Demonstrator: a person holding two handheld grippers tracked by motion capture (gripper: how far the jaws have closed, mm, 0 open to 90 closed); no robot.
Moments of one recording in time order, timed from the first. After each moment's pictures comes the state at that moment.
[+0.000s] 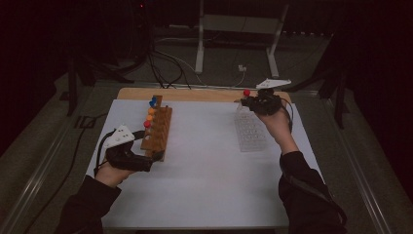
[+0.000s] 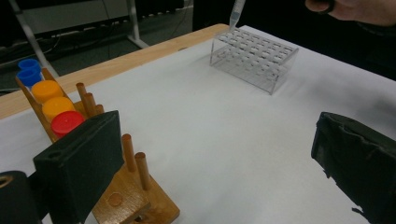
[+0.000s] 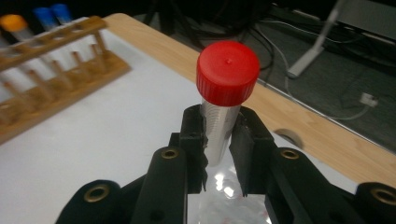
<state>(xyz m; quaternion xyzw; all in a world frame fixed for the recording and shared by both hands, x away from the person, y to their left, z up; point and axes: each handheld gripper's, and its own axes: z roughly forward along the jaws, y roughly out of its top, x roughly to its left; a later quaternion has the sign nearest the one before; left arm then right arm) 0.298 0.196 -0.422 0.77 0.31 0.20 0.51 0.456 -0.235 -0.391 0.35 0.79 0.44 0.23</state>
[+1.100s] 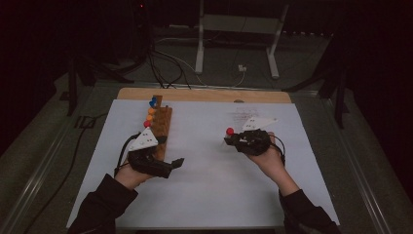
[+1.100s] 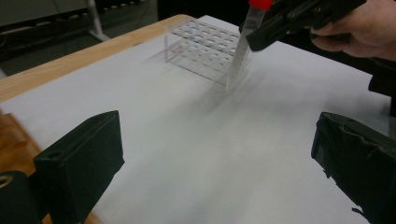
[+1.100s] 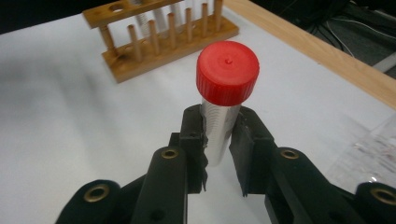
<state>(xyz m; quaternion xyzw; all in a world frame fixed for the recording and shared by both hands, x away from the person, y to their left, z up) 0.298 0.144 -0.429 0.80 0.26 0.15 0.51 0.349 -0.192 -0.429 0.26 0.84 0.45 0.17</state>
